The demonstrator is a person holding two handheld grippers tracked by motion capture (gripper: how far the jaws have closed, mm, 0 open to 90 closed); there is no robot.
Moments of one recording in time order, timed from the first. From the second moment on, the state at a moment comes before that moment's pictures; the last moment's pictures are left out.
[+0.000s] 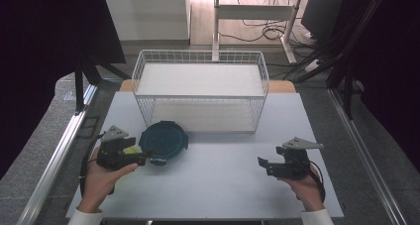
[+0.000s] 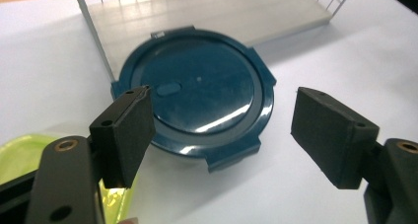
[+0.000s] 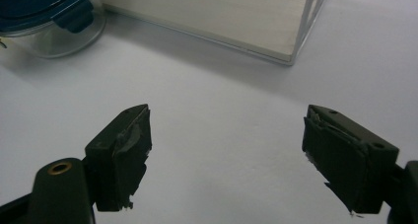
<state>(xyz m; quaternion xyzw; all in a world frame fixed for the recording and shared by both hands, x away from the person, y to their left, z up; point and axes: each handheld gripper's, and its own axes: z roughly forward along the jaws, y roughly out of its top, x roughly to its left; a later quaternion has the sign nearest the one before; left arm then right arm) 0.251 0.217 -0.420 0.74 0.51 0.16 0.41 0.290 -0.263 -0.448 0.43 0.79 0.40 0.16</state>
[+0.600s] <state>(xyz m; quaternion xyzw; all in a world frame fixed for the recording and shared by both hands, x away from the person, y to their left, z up) 0.281 0.237 -0.417 0.73 0.54 0.14 0.41 0.296 -0.265 -0.448 0.45 0.79 0.39 0.17</state>
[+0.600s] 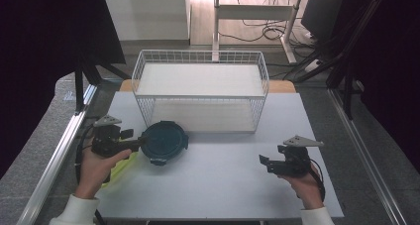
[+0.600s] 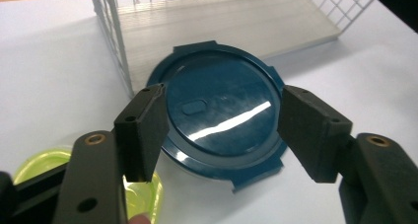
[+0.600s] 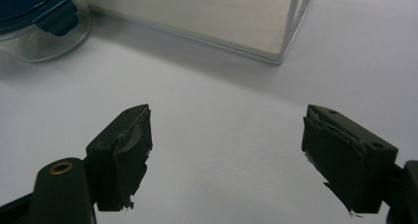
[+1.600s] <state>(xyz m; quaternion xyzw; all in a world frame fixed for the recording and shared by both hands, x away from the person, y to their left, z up) 0.355 0.256 -0.445 0.72 0.59 0.11 0.34 0.301 -0.265 -0.453 0.45 0.79 0.37 0.17</state>
